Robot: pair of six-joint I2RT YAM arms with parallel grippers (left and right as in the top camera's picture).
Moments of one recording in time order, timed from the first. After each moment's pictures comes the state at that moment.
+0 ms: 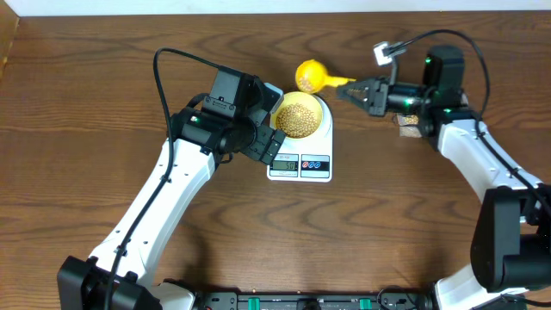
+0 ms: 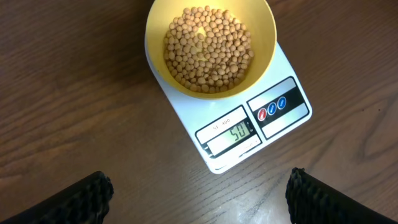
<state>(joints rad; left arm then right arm) -0.38 1.51 1.28 -0.85 0.17 0.15 0.06 1.75 1.10 0.13 -1.16 0.45</state>
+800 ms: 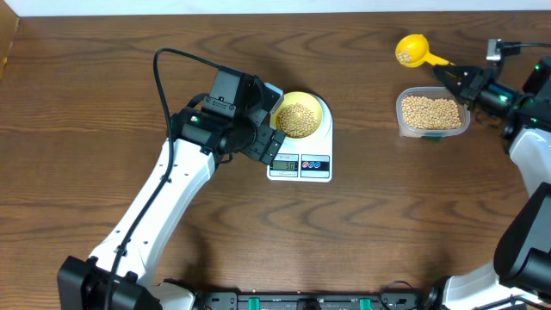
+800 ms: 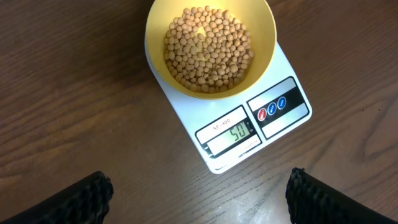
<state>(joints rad) -0.38 1.51 1.28 -0.85 0.17 0.15 -0.37 1.75 1.10 0.15 -1.20 0.69</state>
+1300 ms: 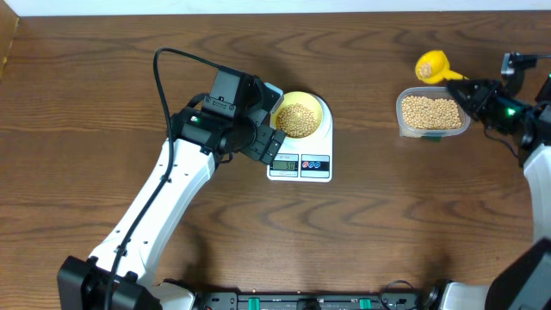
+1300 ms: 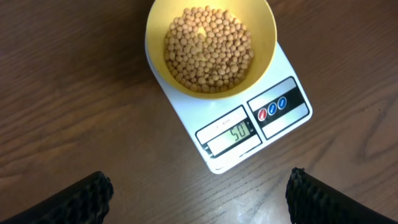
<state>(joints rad) -0.38 1.51 1.28 -0.85 0.17 0.15 -0.39 1.51 1.10 -0.33 -0.89 0.43</state>
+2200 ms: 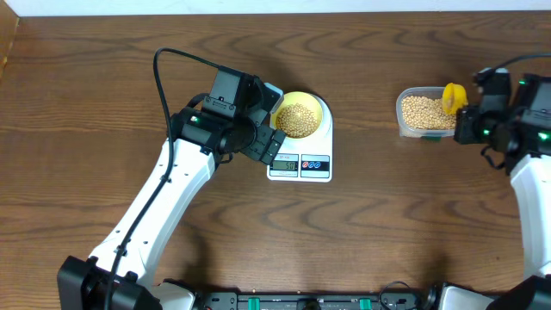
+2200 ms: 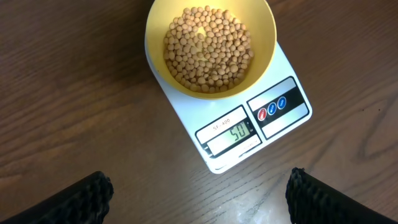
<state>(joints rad) -0.38 1.51 1.28 -0.85 0.17 0.15 -0.24 1.41 1.10 -0.60 -0.25 -0.22</state>
